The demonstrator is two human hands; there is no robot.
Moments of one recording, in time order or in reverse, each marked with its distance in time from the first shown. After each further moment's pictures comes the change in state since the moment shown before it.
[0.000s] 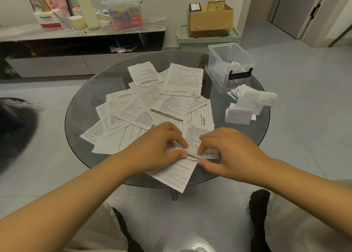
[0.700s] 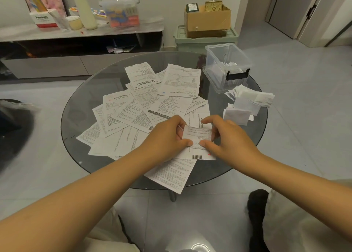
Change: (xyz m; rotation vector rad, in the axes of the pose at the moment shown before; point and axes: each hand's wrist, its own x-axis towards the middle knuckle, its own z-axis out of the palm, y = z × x) left_hand 0.029 0.018 0.012 -0.159 0.133 -0.200; right_hand 0.014 0.013 0.013 0.273 0.149 0.334
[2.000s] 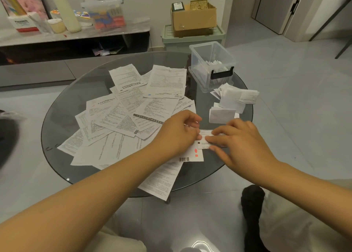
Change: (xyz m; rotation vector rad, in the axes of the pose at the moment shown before) left_hand 0.022 0.040 0.029 -0.362 0.000 -0.002; right_hand -0.027 0.036 -0.021 -0.480 0.192 -0.280
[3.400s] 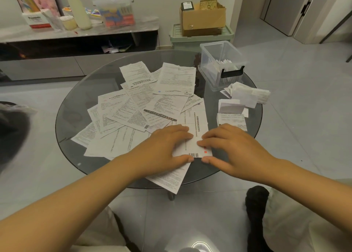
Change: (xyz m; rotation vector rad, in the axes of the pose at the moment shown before) left_hand -0.036 -0.038 -0.044 0.681 -0.227 0.270; right_hand 0.003 -0.011 0.010 0.193 -0.115 -0.174
